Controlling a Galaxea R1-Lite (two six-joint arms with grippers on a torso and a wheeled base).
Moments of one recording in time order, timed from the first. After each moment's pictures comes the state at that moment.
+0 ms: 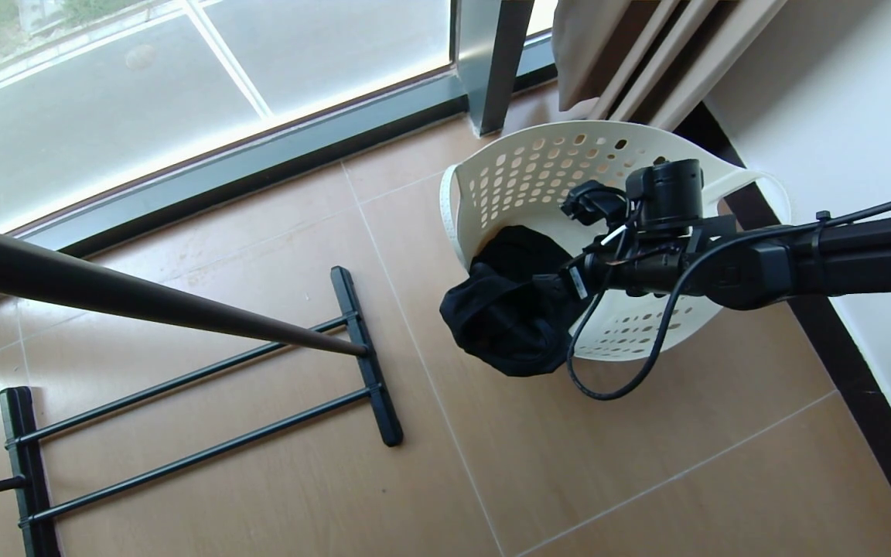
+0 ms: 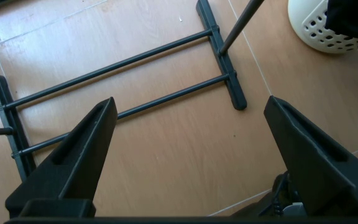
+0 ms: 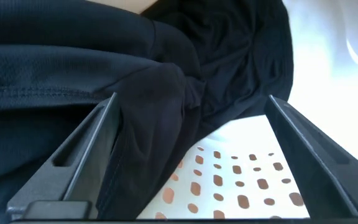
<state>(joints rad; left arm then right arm) 0.00 0.00 -0.03 0.08 0.01 0.02 0.36 2.07 -1.51 -0.08 -0.01 -0.23</state>
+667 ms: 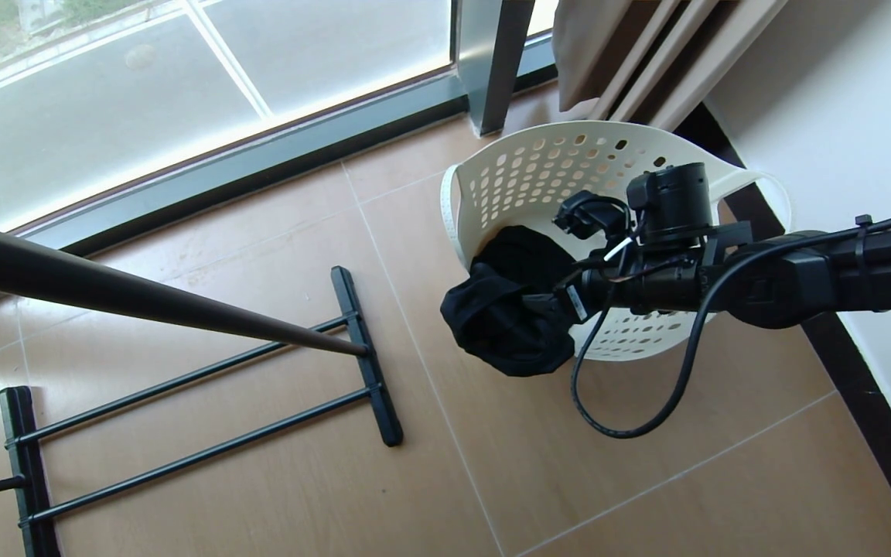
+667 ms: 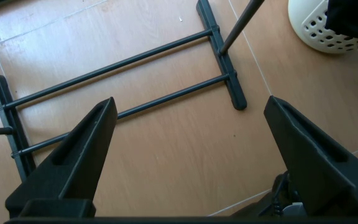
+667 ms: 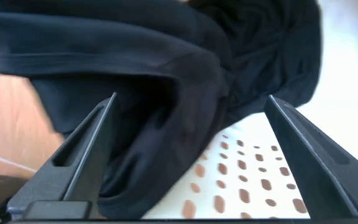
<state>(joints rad) 0.00 0.00 -0.03 0.08 0.01 0.02 0.43 1.98 -1.38 -0.06 0.02 -0.23</state>
